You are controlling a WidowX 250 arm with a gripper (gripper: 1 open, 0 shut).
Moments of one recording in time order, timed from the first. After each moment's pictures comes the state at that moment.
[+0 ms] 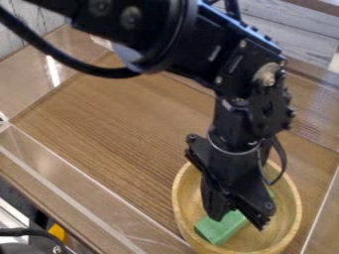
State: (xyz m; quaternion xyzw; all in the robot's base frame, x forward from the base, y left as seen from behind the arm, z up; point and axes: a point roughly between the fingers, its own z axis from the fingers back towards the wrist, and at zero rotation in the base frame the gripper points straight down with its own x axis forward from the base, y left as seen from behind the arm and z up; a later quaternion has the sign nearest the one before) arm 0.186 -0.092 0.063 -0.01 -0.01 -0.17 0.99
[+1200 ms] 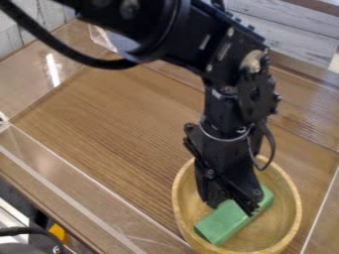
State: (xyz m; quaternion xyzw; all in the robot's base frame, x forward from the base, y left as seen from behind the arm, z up) arm 0.195 -0.087 0.060 -0.01 -0.03 -0.20 0.98
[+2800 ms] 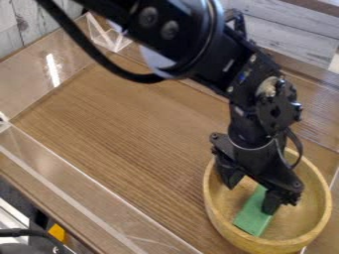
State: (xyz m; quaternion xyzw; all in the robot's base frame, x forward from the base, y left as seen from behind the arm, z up) arm 0.221 -0.118 0.031 -0.04 -0.09 -0.12 0.99
